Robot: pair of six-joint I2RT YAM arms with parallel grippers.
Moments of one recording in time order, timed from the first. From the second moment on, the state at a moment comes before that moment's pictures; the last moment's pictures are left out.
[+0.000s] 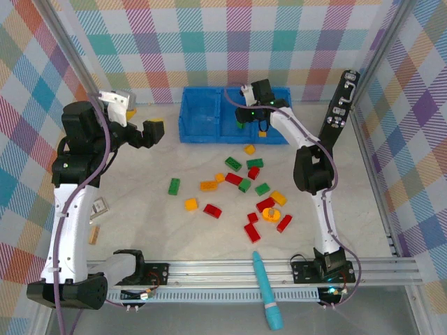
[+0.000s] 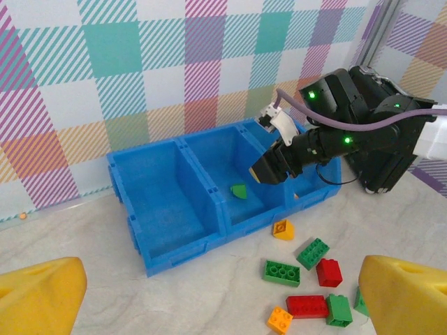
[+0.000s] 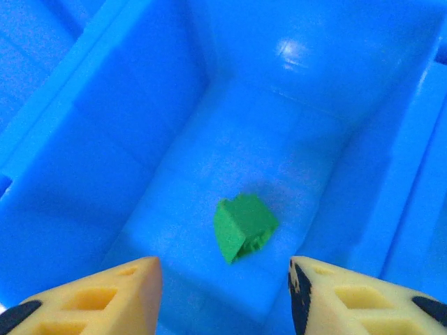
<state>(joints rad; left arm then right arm) -0.01 1.10 1.44 -0.66 0.50 0.08 0.37 2.36 2.19 -0.61 -0.13 -0.04</state>
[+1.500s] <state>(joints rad) -0.01 1.00 1.39 -0.66 0.48 0.08 0.48 2.19 1.66 -0.57 0.10 0.42</state>
